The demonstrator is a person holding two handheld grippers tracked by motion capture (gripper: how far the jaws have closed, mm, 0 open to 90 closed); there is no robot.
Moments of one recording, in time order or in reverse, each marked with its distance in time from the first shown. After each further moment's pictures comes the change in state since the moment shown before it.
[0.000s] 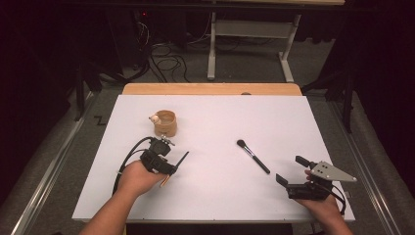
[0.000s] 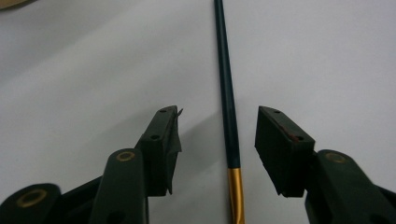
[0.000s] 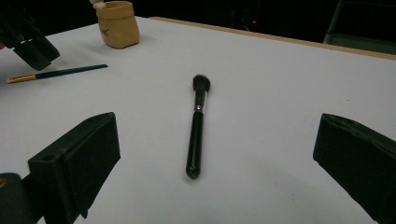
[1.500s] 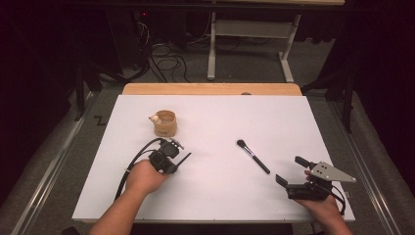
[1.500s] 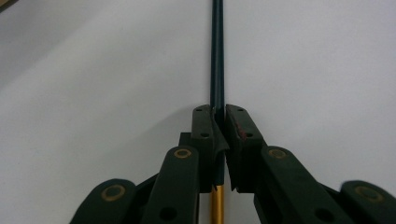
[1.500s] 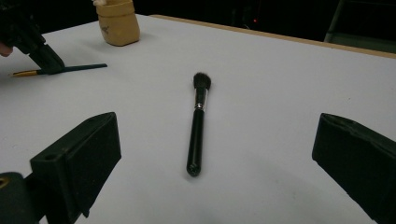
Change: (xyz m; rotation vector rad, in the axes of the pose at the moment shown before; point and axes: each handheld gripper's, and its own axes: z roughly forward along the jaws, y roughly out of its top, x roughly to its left) left arm -0.016 0.010 0.015 0.077 0.066 0.089; right arm 0.001 -0.001 0.000 0.006 0.002 -0.003
